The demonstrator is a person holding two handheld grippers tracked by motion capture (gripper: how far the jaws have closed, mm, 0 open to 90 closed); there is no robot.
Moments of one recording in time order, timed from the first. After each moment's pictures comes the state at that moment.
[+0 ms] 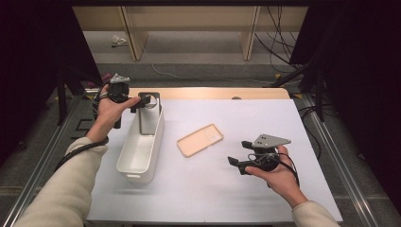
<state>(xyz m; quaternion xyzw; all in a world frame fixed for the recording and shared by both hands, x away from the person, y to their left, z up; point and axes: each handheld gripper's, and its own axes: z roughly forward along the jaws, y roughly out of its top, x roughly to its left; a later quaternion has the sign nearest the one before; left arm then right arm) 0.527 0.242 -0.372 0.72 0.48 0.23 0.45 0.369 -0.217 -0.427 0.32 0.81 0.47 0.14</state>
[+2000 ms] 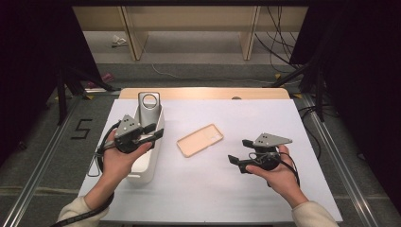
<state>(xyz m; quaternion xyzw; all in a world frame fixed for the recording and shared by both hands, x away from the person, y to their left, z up) 0.374 0.174 -0.378 0.74 0.38 0.23 0.50 0.369 -0.218 -0.423 0.33 0.80 0.48 0.15</state>
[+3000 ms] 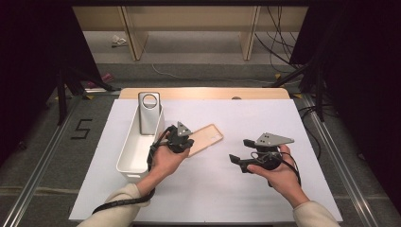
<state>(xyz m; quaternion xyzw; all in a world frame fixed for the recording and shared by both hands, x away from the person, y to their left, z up) 0.415 0.070 -0.436 0.84 0.37 0.19 0.35 0.369 -0.222 -0.423 0.33 0.80 0.48 0.15</state>
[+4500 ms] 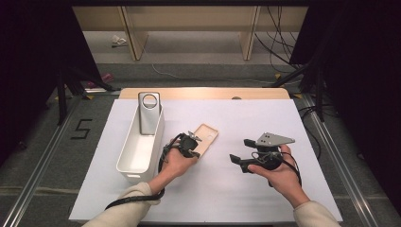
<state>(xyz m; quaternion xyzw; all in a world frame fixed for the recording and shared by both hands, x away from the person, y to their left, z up) 0.422 0.043 -0.473 0.87 0.40 0.08 0.29 0.369 -0.223 -0.422 0.33 0.80 0.48 0.15</state>
